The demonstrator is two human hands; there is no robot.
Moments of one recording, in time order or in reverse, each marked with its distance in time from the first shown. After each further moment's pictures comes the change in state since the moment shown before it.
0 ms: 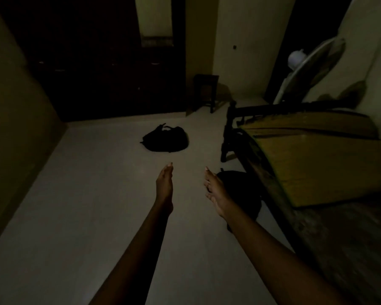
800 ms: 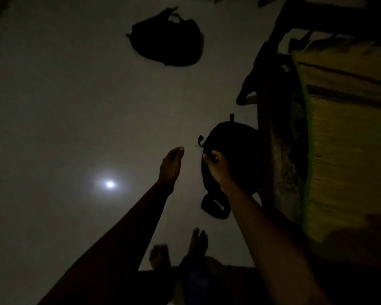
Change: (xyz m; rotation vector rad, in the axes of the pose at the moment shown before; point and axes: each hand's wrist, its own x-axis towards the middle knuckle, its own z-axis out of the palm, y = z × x) left_hand 0.318 -0.264 0.222 0.224 0.163 -0.432; right_hand 0.443 0.120 -0.187 -0.565 -0.078 0.275
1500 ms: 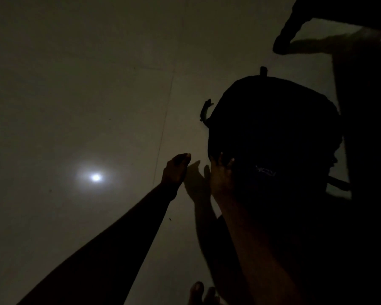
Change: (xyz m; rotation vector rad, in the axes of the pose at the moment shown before) left_hand 0.341 -0.304 0.101 0.103 -0.077 -0.097; right_hand 0.360 0.326 0.125 -1.196 0.132 -0.241
